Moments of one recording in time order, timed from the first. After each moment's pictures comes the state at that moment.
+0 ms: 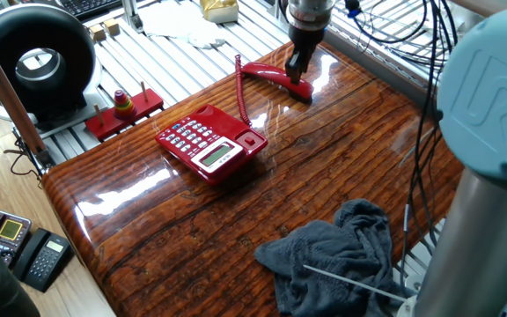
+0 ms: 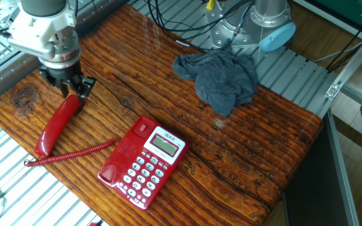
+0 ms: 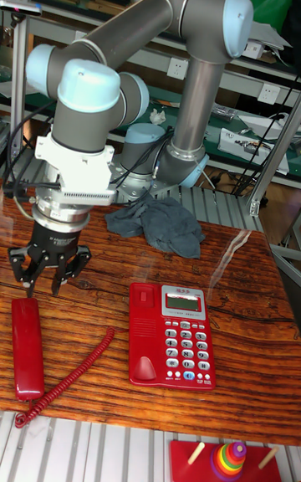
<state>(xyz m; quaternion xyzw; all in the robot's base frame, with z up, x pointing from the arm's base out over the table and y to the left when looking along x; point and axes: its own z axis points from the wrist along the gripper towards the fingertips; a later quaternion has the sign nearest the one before) 0.610 -0.157 0.070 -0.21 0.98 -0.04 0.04</state>
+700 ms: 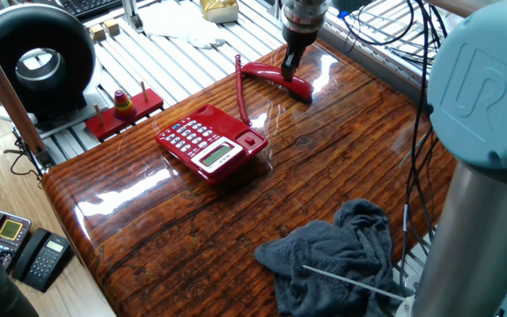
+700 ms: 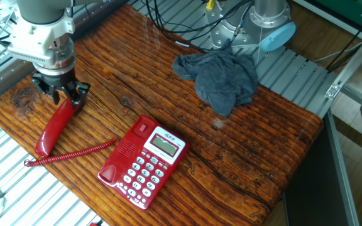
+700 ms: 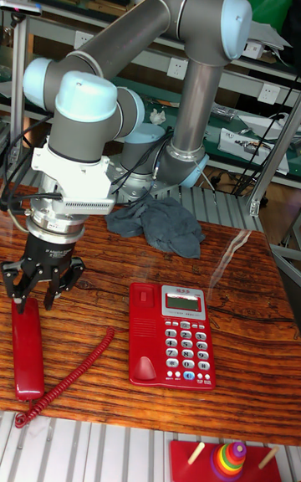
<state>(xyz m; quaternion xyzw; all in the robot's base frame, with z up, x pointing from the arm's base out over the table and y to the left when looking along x) 0.639 -0.160 0.060 -0.24 0.97 -0.06 0.07</state>
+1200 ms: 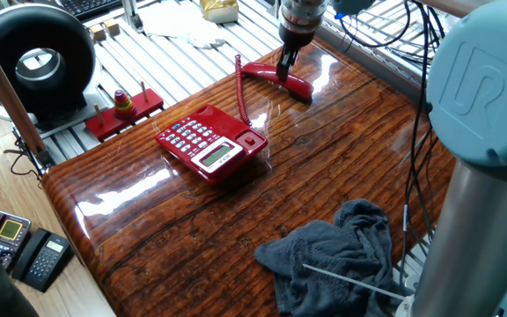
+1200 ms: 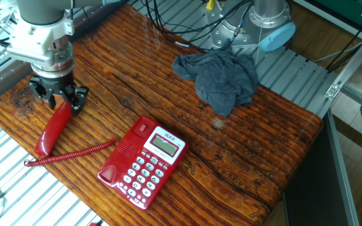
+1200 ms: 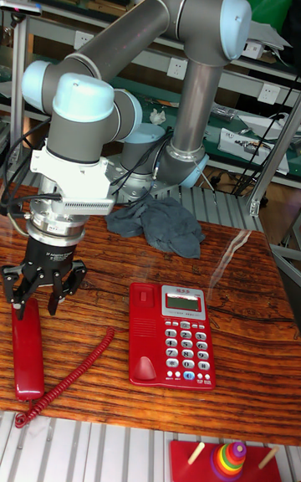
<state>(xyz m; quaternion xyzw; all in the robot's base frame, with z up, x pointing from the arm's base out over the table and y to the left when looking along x) 0.646 -0.155 0.058 -0.24 0.97 -0.05 0.09</state>
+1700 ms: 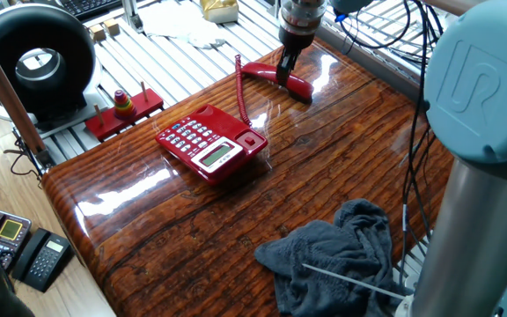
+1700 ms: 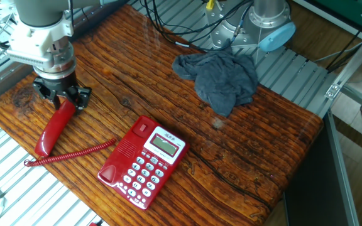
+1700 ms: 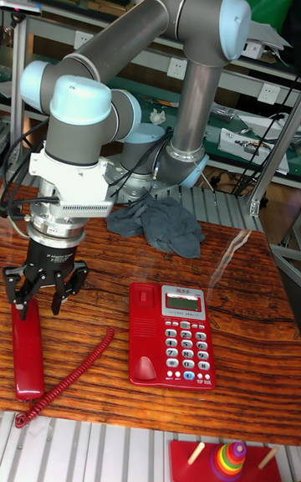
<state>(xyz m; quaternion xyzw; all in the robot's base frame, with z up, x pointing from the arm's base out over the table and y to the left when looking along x) 0.633 -0.149 0.053 -0.24 0.97 -0.03 0.06</state>
